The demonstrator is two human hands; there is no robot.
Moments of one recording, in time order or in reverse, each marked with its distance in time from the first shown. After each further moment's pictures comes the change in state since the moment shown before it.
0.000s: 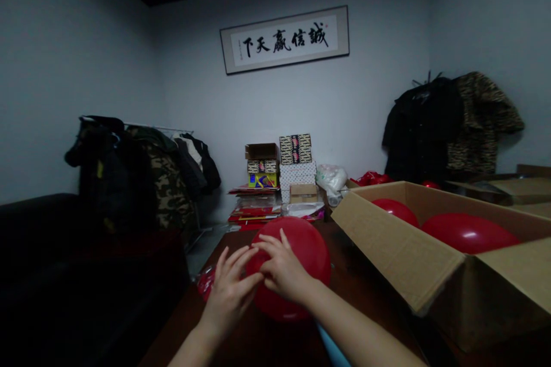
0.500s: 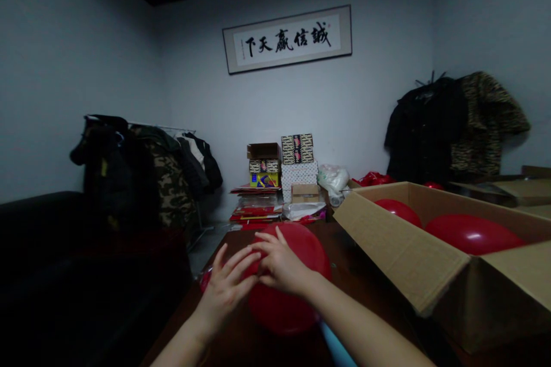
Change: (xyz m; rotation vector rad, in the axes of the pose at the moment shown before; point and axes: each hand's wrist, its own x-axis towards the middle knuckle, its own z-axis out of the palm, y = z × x) left_hand -0.001 -0.018 -0.006 0.084 0.021 0.238; right_hand 0.015 -0.003 -0.003 0.082 -0.062 -0.067
